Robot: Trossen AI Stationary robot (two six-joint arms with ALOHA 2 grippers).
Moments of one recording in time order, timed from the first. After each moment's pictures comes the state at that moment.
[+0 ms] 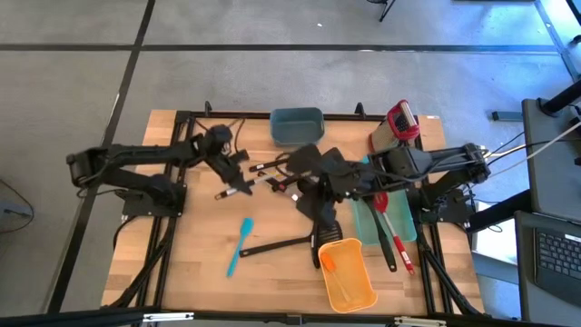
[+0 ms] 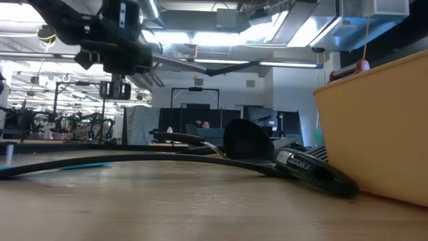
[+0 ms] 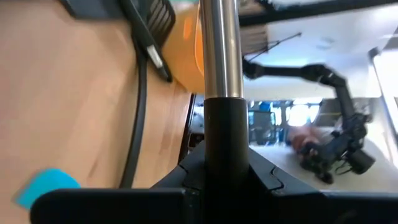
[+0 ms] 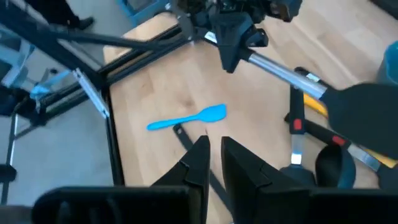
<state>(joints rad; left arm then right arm) 0.50 1.17 0.51 0.11 1.08 -0.92 0.27 1.64 1.88 -0.96 0.23 0.68</state>
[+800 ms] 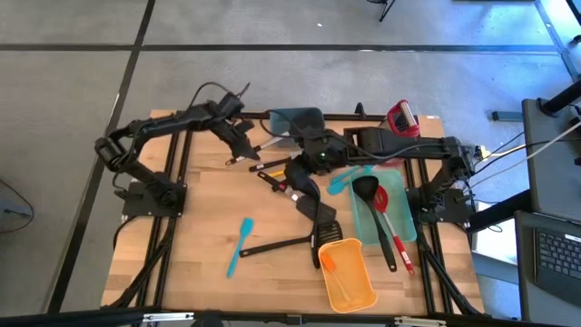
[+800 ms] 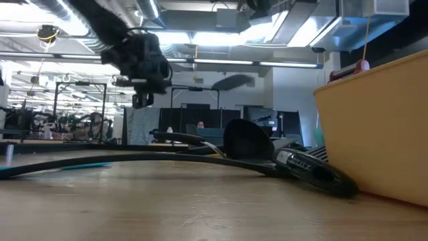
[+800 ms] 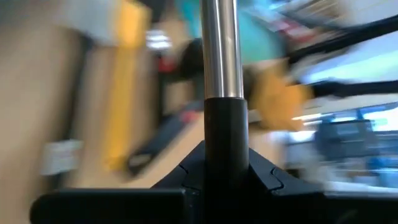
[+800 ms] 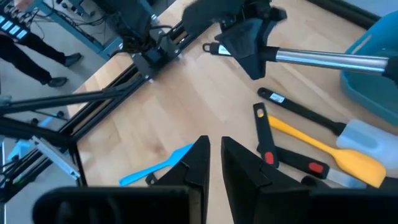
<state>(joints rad) 0.78 1.48 0.96 -0.57 0.88 -0.04 0.05 1.74 1.88 -0.86 0.17 0.72</state>
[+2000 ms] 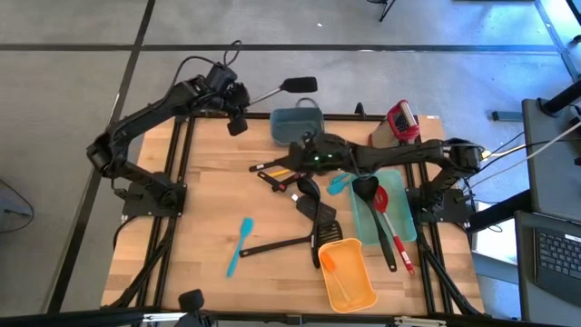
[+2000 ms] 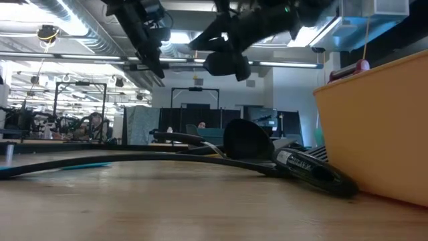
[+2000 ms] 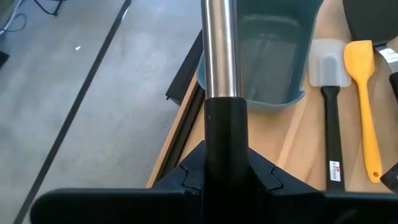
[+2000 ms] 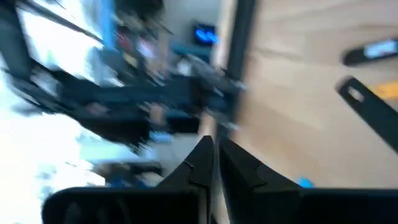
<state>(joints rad) 0.78 1.39 1.30 -0.76 0.02 0.43 -0.09 1.68 1.07 0.36 -0.03 1.43</state>
